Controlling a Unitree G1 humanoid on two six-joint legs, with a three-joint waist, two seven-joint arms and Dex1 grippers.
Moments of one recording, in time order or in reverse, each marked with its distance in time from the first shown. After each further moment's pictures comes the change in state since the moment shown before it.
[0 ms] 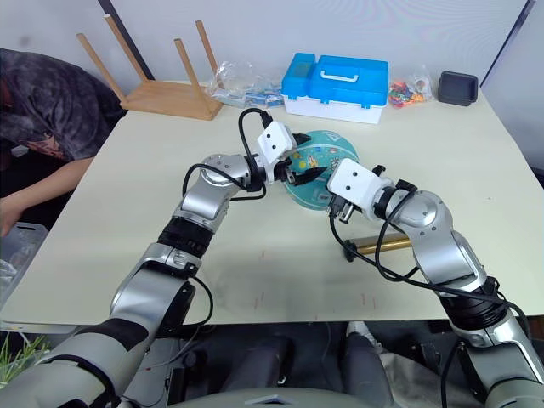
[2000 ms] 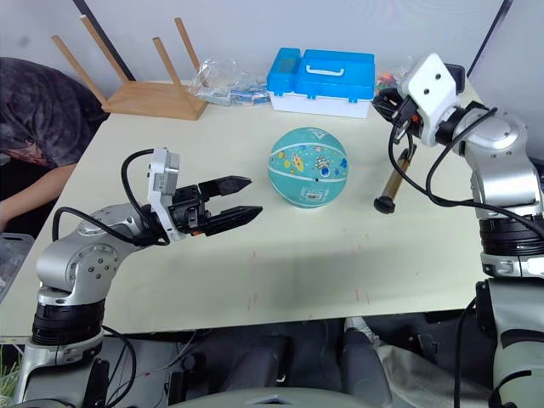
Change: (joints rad) left arm 0.583 0.348 0.384 -0.889 -0.717 0.729 -0.161; right arm -0.277 -0.109 -0.256 0.532 0.210 -0.312 0.091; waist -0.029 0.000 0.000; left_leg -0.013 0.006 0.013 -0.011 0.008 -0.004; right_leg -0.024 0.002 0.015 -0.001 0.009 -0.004
